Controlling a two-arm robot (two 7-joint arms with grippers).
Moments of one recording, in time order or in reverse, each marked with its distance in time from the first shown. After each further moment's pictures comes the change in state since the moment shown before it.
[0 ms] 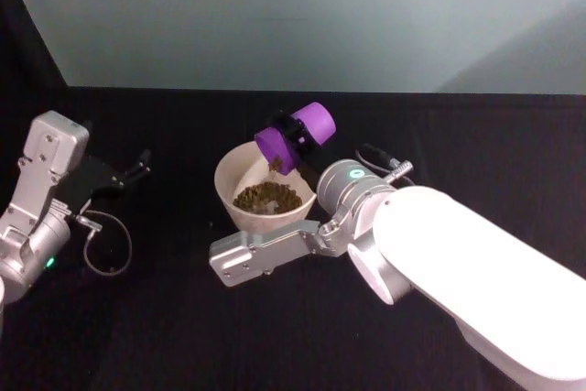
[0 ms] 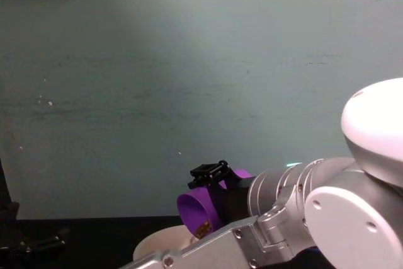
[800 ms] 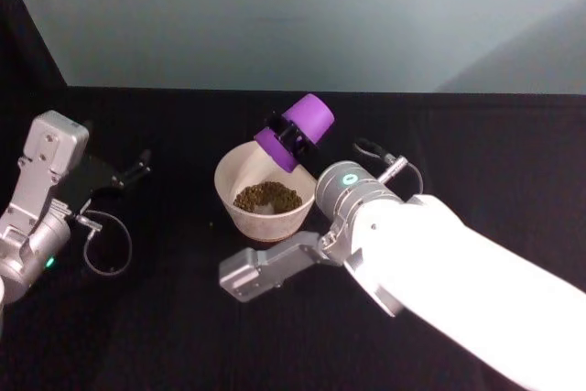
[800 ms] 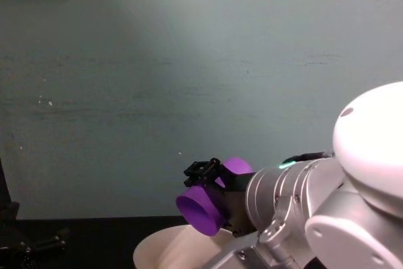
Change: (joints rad) left arm 0.000 0.000 0.000 0.000 0.000 0.000 0.000; right arm 0.038 0.037 -0.083 -0.029 -0.155 -0.012 0.037
